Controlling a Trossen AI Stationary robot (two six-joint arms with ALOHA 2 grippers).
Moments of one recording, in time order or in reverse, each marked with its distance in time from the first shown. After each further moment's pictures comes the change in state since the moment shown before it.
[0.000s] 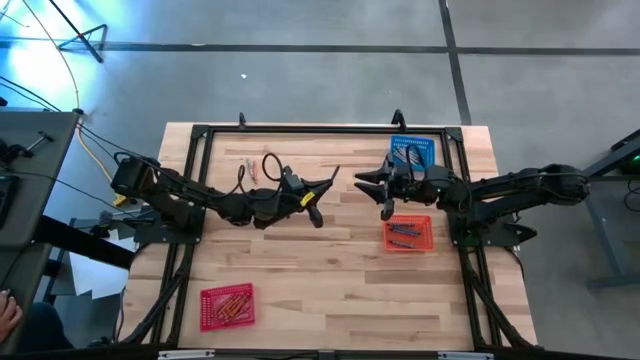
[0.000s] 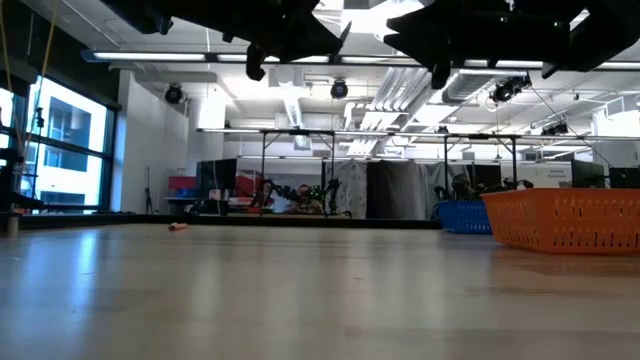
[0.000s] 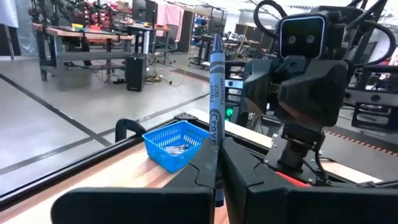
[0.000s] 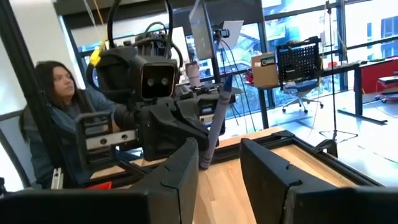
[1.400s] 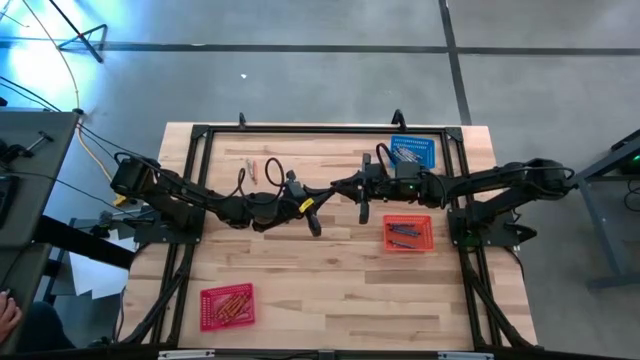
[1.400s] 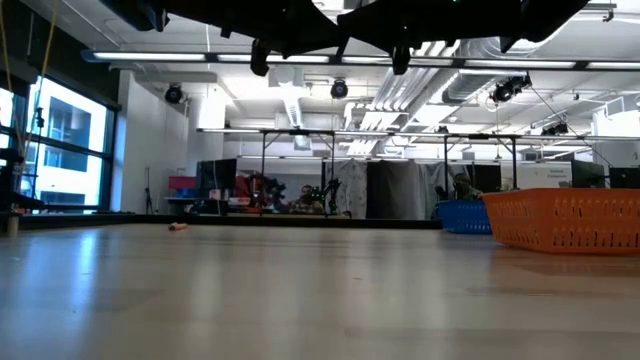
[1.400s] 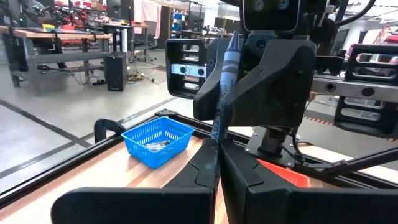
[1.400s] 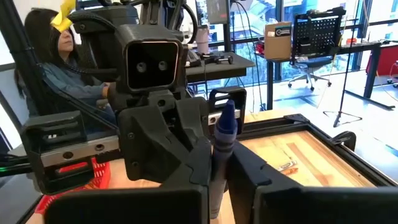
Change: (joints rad) left arm -0.033 0.001 0.000 -0.006 0.067 0.038; right arm 0.037 0.184 0.294 -0.272 -0.011 -0.080
